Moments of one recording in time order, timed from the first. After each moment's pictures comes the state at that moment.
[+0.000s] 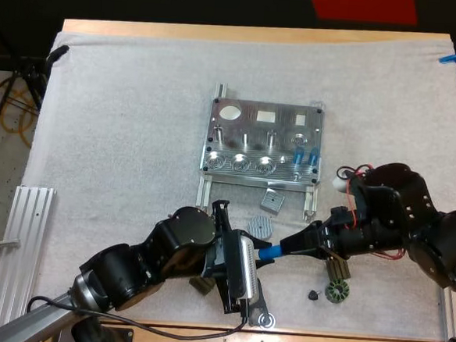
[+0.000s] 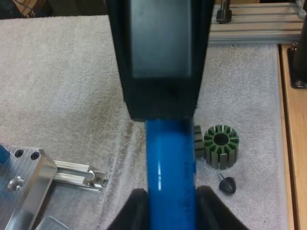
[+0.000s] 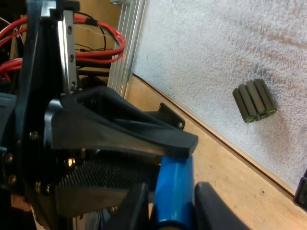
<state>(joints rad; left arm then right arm) -0.93 0.89 -0.74 0.55 0.30 -1.41 0.64 1.03 -0.95 0.86 -0.78 -1.25</state>
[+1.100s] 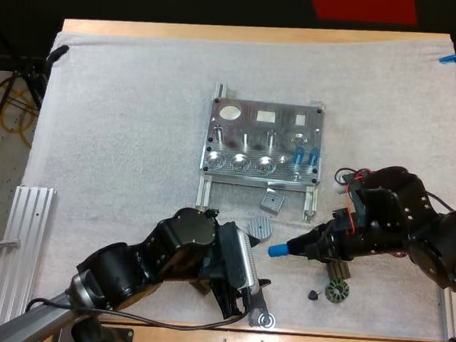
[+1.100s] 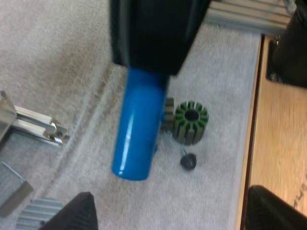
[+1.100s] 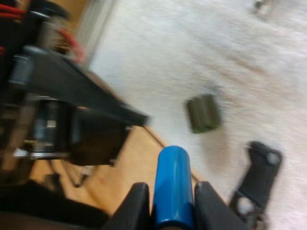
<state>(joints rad) -0.93 0.88 -0.77 0.69 0.32 -1.61 0.64 1.03 -0.95 0.94 -0.64 -1.49</state>
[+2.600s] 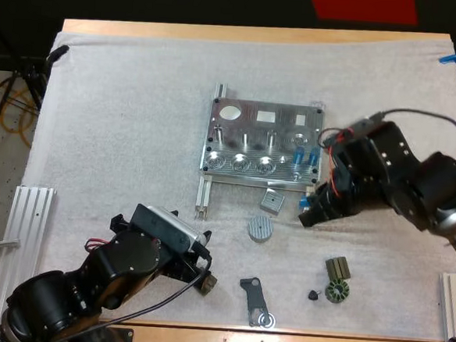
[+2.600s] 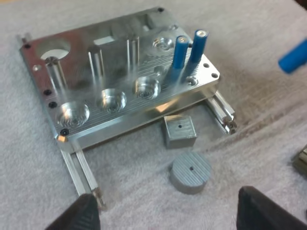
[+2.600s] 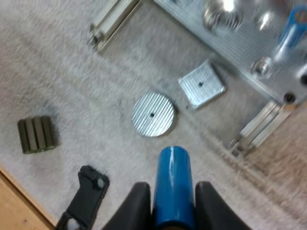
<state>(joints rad) -0.93 0.63 -0.81 0.95 -0.25 -2.13 0.64 1.29 -1.33 1.24 -0.19 -1.86</state>
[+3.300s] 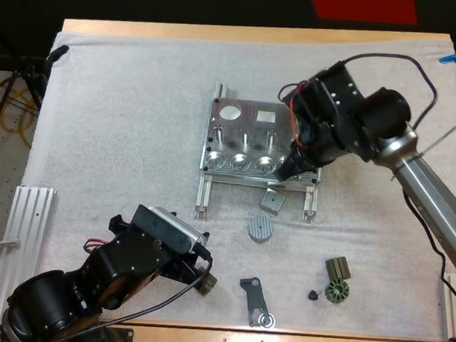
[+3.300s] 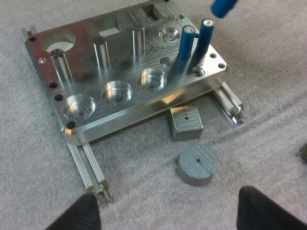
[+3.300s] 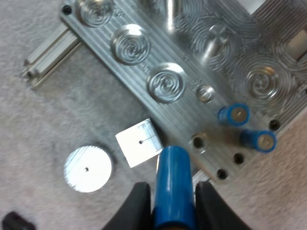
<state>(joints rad) -0.93 0.63 -0.81 0.97 -0.26 -2.11 0.64 1.64 -1.69 1.32 -0.03 -2.00</state>
